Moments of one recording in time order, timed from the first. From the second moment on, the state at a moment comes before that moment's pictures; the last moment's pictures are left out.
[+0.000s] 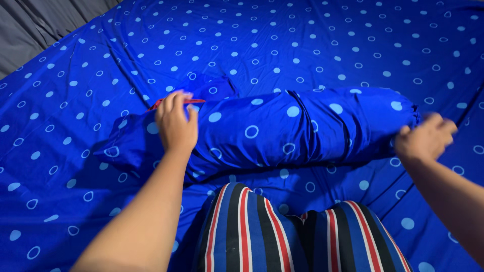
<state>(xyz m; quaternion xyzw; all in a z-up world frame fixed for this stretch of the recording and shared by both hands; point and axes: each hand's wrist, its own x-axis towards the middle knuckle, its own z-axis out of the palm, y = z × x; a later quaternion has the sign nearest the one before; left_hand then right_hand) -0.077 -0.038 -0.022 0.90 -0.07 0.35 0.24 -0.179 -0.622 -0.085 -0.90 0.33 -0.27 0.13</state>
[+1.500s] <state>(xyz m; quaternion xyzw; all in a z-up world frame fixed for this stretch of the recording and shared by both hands) -0.076 0.004 -0.036 0.96 0.05 -0.11 0.26 -0.064 -0.608 -0.079 -0.97 0.21 0.10 -0.06</state>
